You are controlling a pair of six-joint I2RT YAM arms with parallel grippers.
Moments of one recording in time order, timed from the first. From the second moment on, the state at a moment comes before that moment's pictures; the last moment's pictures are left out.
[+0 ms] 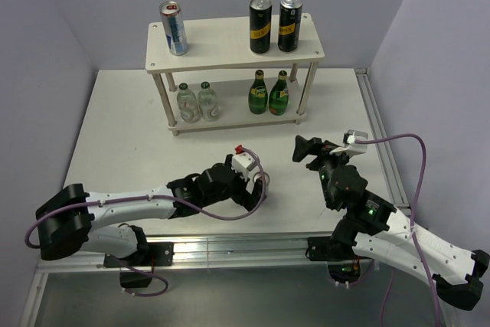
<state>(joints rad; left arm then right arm) -1.15 1.28 0.68 0.15 -0.12 -0.34 0.94 0.51 0.55 -0.11 0.91 0.44</state>
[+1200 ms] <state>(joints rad) -1.22 1.56 1.16 -0.09 -0.65 -0.33 0.94 0.52 0.55 -0.11 0.91 0.44</state>
